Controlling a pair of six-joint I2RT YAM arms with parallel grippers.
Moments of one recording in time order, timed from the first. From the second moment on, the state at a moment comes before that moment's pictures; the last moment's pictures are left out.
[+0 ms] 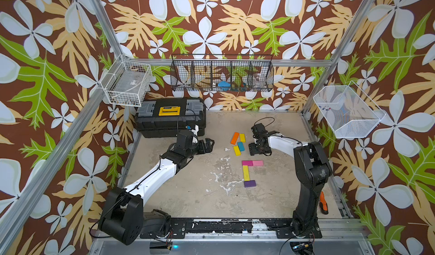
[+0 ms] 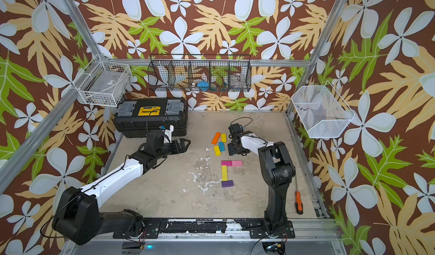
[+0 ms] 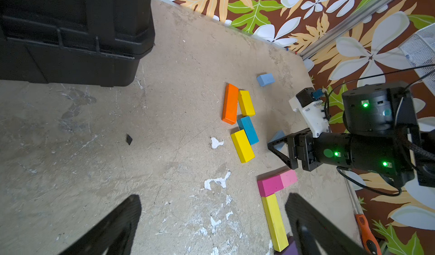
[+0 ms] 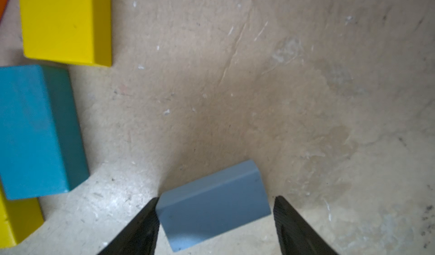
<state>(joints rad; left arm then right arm) -0.38 1.32 0.84 -0.09 0.19 -0.53 0.34 1.98 1.32 -0.60 0.16 0.19</state>
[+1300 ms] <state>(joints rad) -0.38 1.29 0.84 -0.08 0.20 -0.56 0.34 1.95 1.29 -0.60 0.13 0.25</state>
